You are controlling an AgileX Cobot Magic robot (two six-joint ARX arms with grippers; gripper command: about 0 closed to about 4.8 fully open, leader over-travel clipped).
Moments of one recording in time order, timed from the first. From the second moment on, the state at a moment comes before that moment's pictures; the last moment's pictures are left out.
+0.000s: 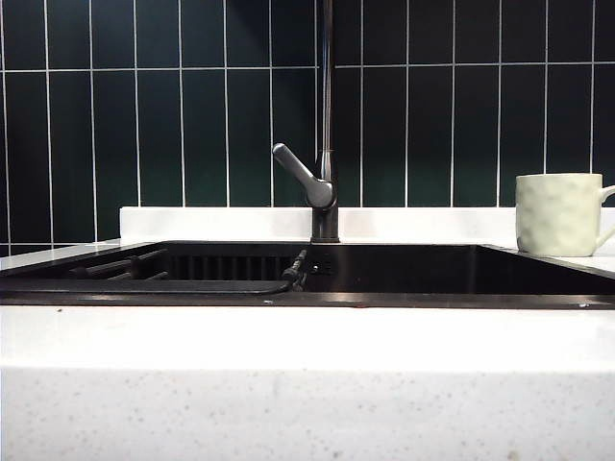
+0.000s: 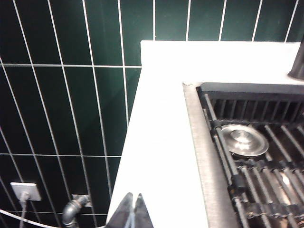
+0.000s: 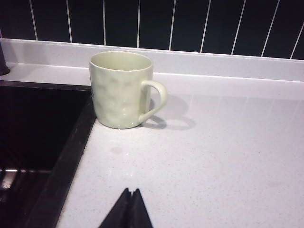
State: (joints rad) left arm 0.04 0.00 0.01 -0.03 0.03 0.00; right arm -0.02 0.00 0.01 -0.02 0.10 -0.08
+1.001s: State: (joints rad) left arm 0.04 0.09 0.23 -0.09 0.09 0.01; right arm -0.03 0.25 0.33 -0.17 0.15 0.15
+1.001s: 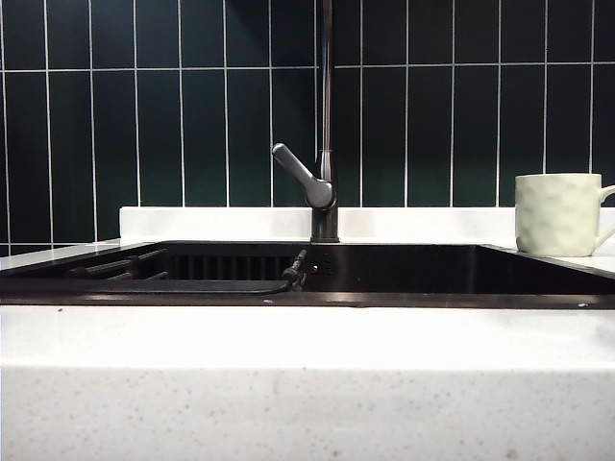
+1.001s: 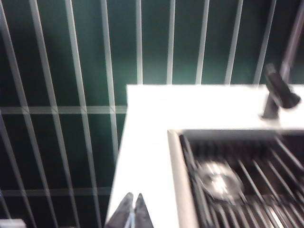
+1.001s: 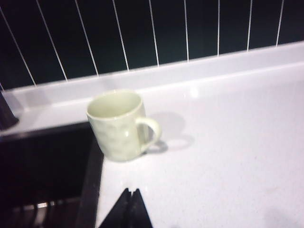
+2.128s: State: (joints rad) left arm 0.03 0.87 0.43 0.34 0.41 0.01; right arm -0.09 0.65 0.46 -0.13 -0.02 0.11
